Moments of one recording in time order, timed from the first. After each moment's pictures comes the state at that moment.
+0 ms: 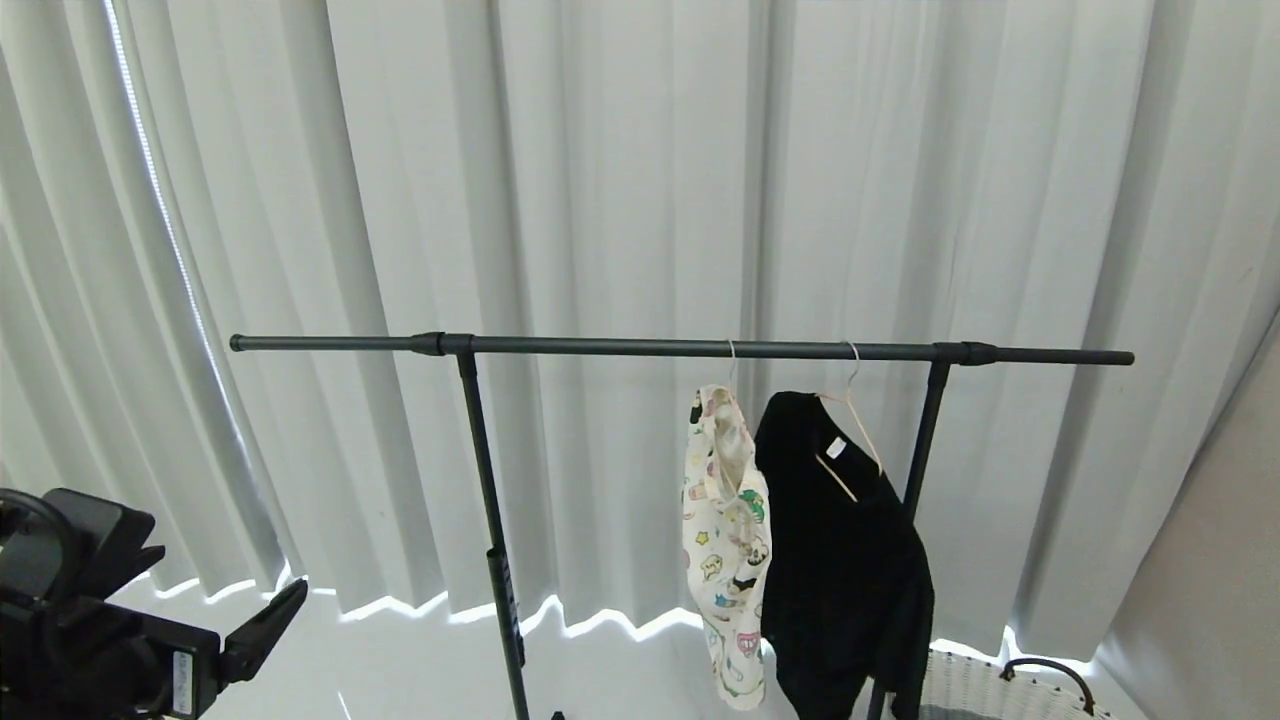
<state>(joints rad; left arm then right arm) 0.04 1.09 -0.12 -0.61 -0.03 0.33 0.02 1.01 -0.46 -0.11 -0.56 -0.33</state>
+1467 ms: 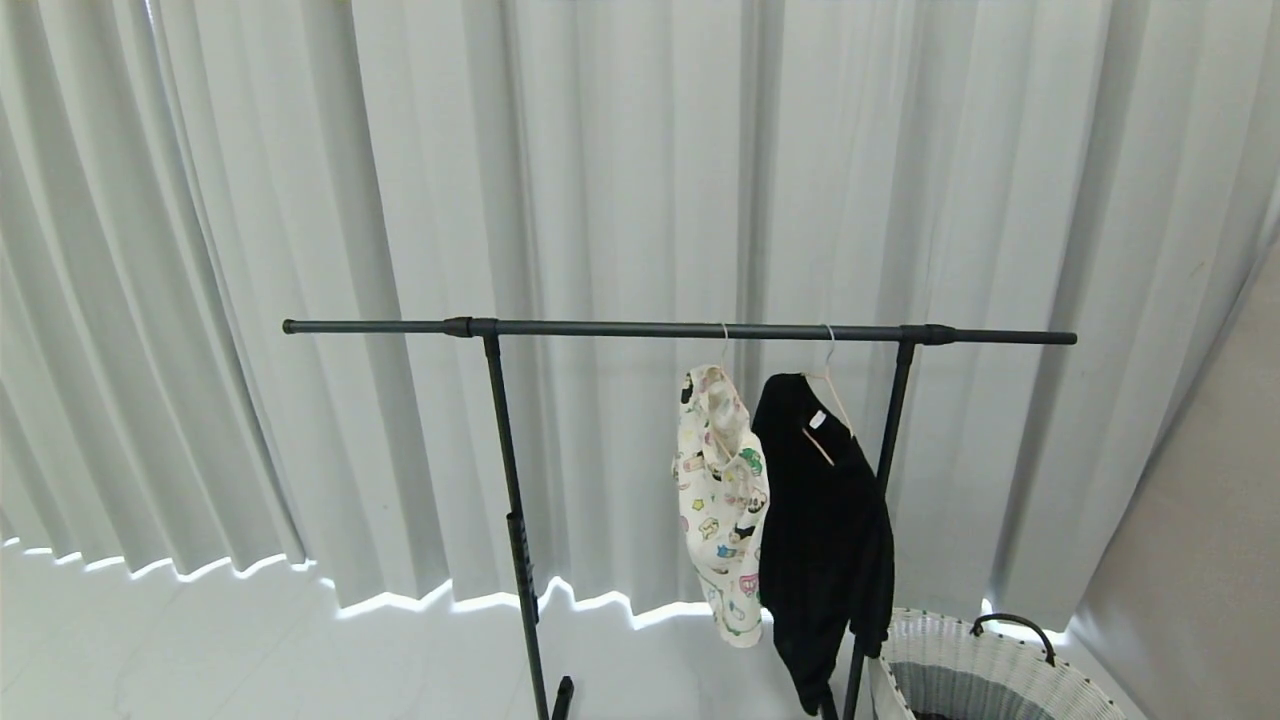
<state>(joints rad) 0.03 0.08 0.00 -0.01 0.14 0.15 -0.10 0.10 0.00 -0.07 -0.30 -0.15</state>
